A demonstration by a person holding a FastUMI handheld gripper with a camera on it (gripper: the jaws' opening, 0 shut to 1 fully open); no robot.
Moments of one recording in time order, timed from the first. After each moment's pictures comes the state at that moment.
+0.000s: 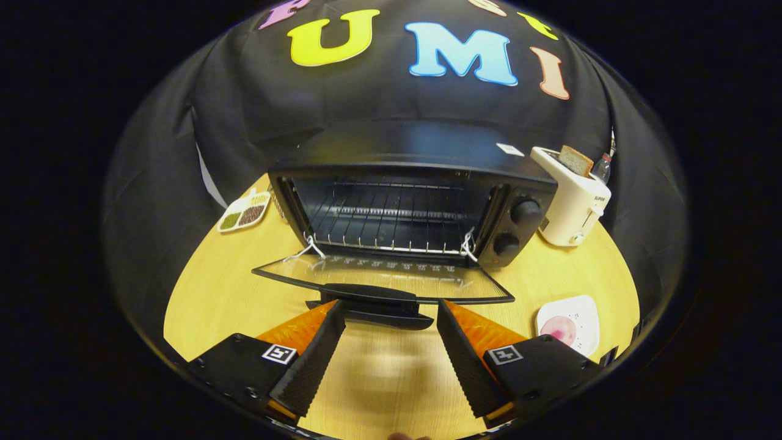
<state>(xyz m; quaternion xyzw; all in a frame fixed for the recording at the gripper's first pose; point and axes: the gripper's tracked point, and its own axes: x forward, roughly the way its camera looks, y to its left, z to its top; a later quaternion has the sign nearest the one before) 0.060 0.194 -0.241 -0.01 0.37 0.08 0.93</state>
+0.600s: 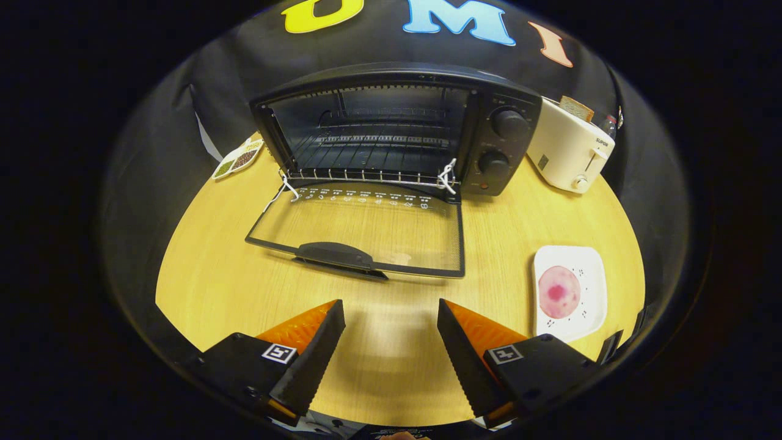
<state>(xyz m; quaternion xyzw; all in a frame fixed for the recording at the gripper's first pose) 0.008 0.132 -0.279 -0.03 0.45 0.10 0.89</state>
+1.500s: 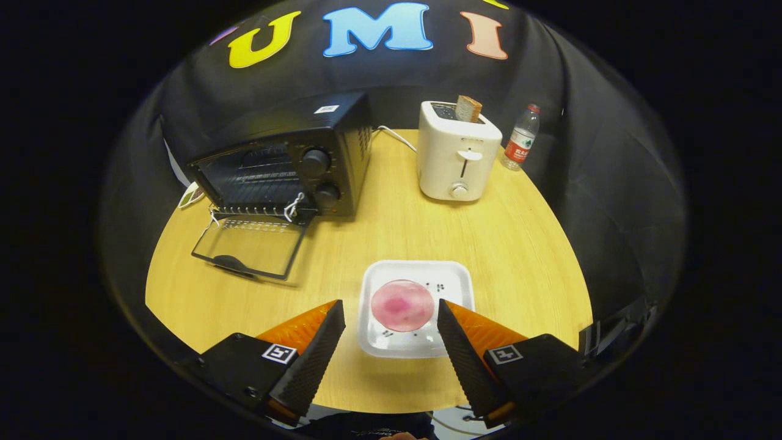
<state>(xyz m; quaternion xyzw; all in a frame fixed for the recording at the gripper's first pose) 0.032 -0.077 -0.236 -0.01 0.43 0.04 0.90</state>
